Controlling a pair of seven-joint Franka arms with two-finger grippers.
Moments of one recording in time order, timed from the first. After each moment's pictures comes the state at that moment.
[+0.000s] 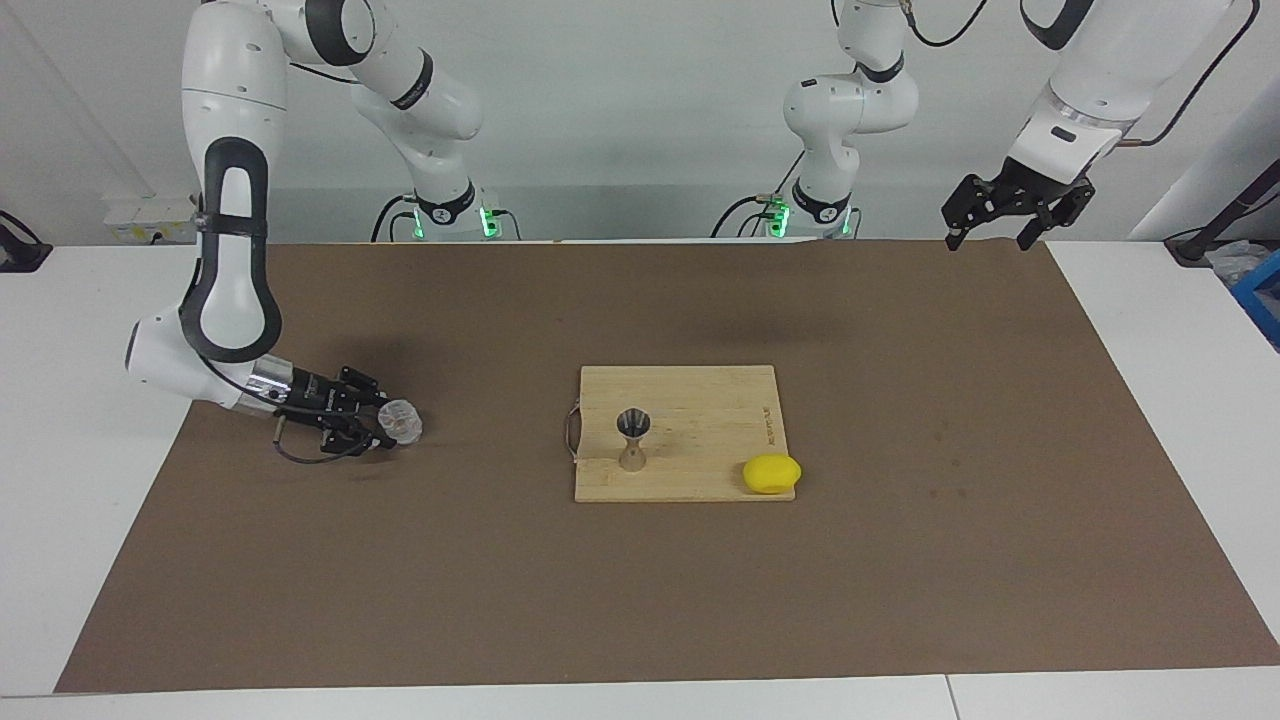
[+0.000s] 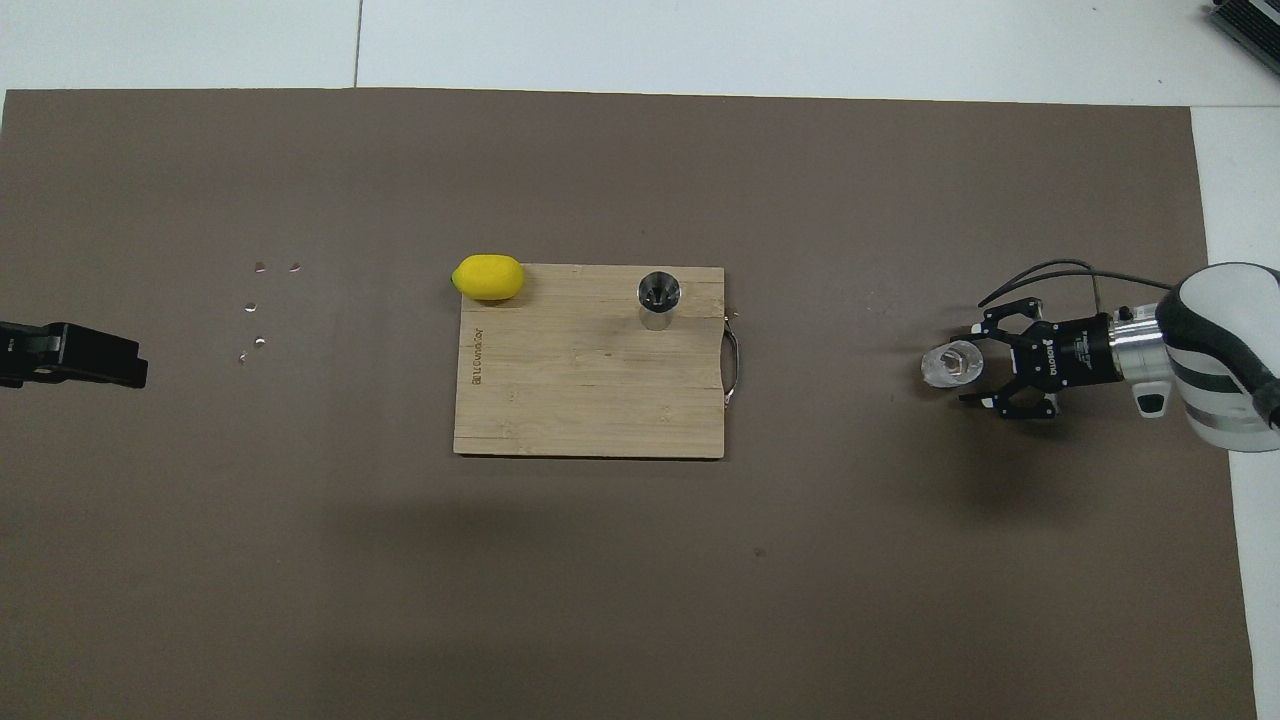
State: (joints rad) left arm 0.02 -0.11 -0.06 -1.66 -0.01 1.52 0.02; right arm -0.37 0.42 0.08 -1.95 0.75 1.94 0.72
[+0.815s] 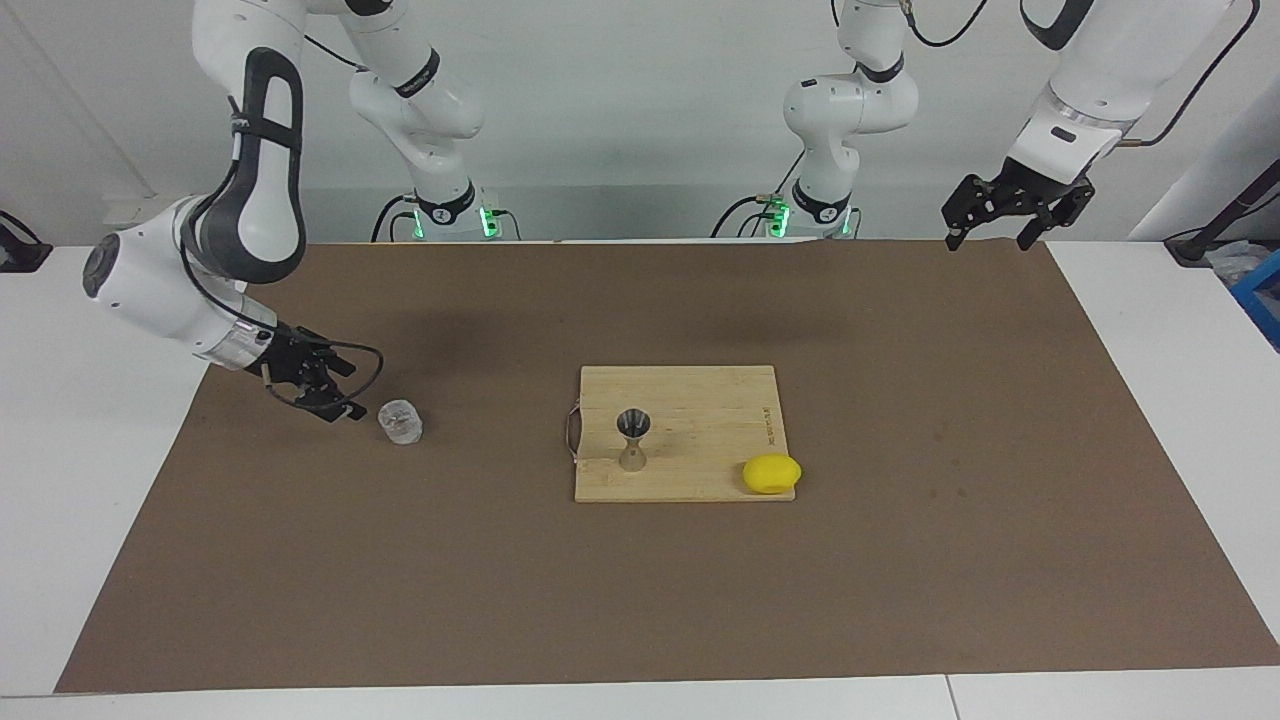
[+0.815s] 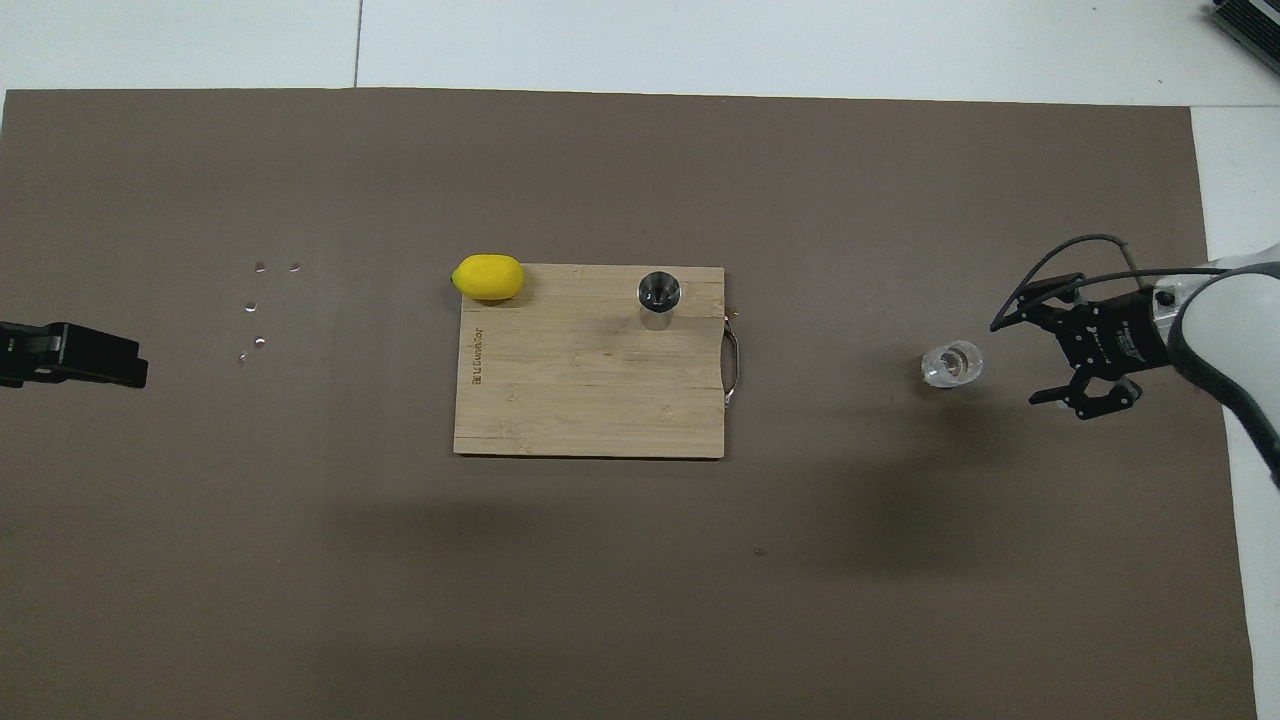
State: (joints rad) left arm 0.02 -0.11 -0.06 -1.66 -0.01 1.52 0.02; right arm -0.25 0.18 0.09 -1.95 0.39 1.94 0.68
